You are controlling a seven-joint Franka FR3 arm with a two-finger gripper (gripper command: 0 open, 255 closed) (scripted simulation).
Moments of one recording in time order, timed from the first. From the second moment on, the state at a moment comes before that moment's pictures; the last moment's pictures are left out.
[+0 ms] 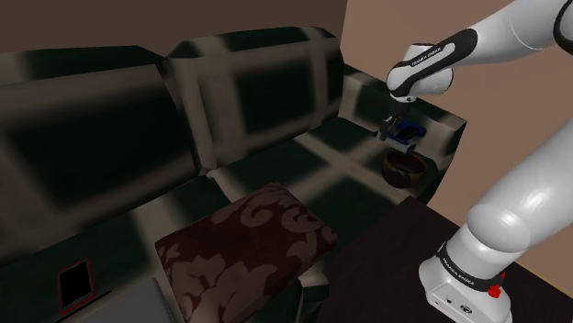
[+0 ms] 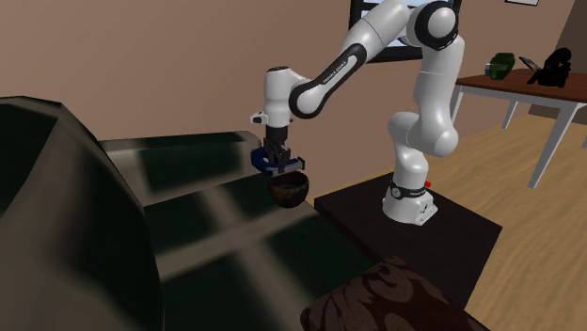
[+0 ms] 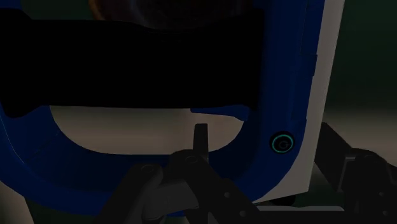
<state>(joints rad) -0.15 -0.10 -0.38 -2.39 -0.04 2.35 -0.60</state>
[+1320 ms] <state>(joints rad) -0.17 -0.08 -0.43 -2.61 -0.04 2.58 -0.67</state>
